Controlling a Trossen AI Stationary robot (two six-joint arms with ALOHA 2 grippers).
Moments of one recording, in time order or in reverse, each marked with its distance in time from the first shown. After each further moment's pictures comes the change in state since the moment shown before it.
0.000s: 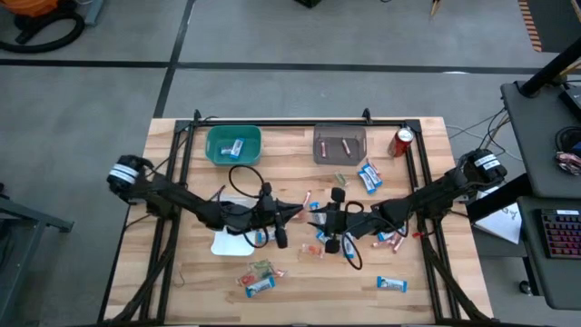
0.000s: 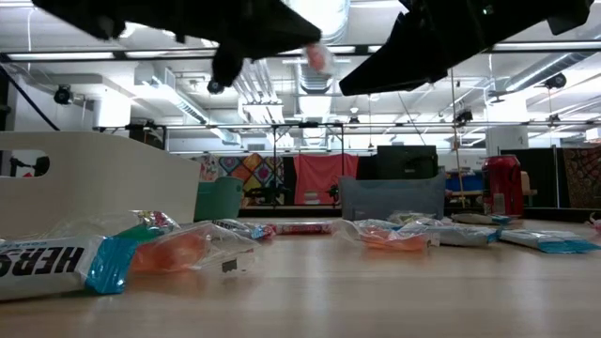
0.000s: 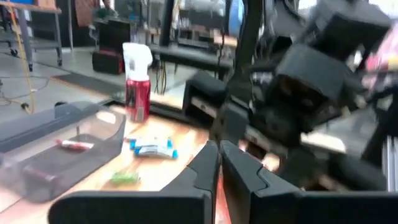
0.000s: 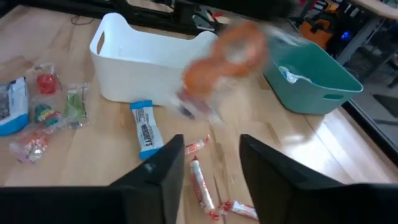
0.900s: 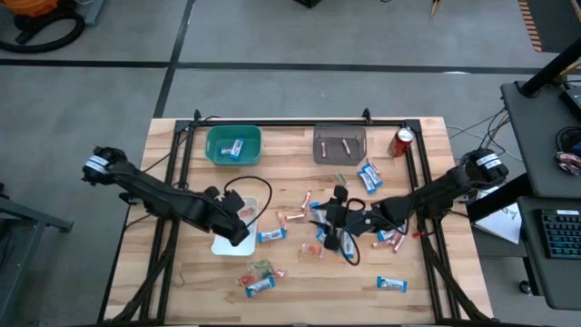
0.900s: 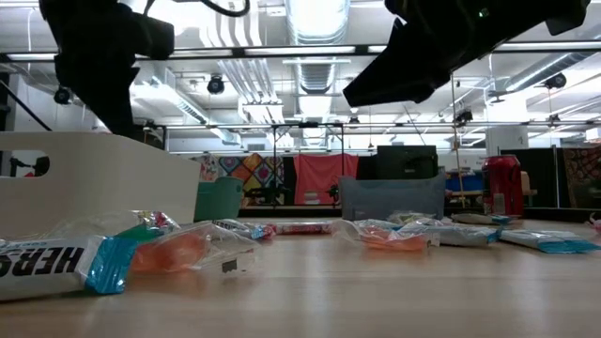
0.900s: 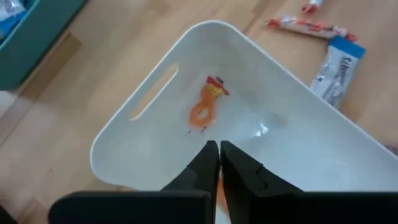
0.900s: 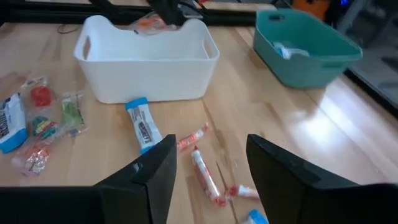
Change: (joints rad) left arm -0.075 -0.228 0.214 -1.794 0.221 -0.853; right arm -0.021 -0.024 0.001 -0.081 -0.001 0.171
